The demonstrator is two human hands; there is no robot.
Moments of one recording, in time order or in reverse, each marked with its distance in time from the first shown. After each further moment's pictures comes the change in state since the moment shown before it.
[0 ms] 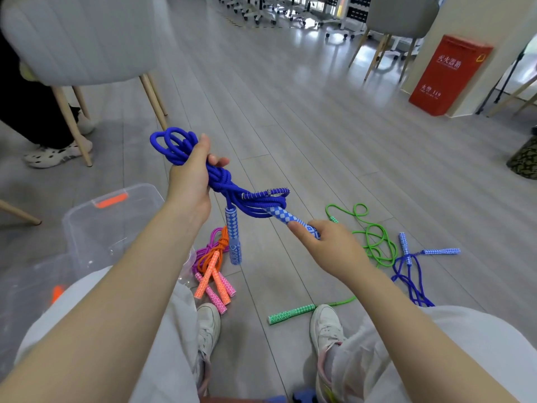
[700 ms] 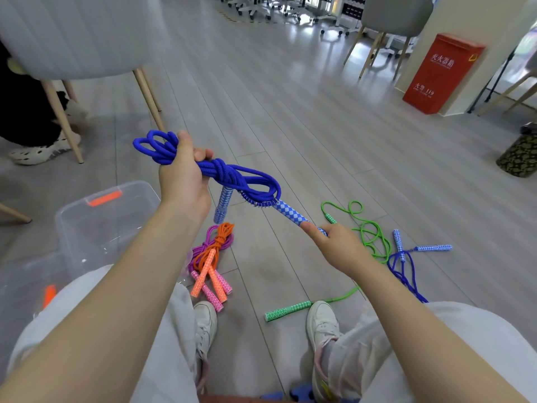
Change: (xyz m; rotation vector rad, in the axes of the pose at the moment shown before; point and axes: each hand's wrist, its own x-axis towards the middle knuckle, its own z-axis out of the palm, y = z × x) left_hand -0.001 0.004 0.000 -0.236 0.101 0.025; right_hand 0.017 0.038 0.008 0.040 -0.068 0.165
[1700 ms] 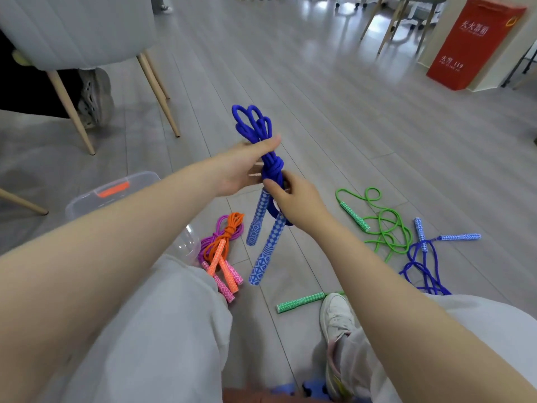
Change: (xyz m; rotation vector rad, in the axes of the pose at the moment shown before) left_hand 0.040 -0.054 0.026 0.778 -0.636 -0.370; right_hand 0.056 -0.081 0.034 0.286 0.085 -0.288
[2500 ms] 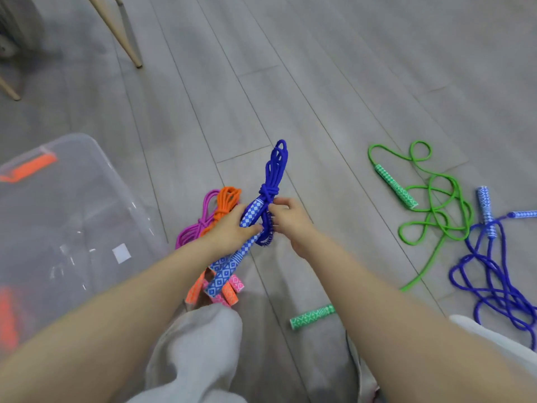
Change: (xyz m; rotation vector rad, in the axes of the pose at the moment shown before) left_hand 0.157 -0.272 -0.075 0.567 0.029 -0.218; right_hand 0.122 0.205 0.176 0.583 -0.131 0.792
